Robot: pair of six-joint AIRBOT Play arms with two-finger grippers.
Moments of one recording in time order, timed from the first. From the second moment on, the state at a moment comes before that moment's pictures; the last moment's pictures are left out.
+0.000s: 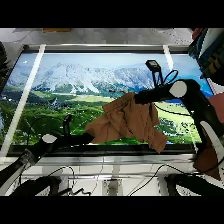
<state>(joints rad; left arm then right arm) -0.26 -1.06 0.32 0.38 -0.62 -0.93 0.32 -1.25 1.27 -1.26 1.03 1.44</state>
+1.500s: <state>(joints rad) -0.28 -1.06 0.33 0.38 -0.59 -0.93 0.64 -1.82 1.47 -1.40 0.76 1.41</state>
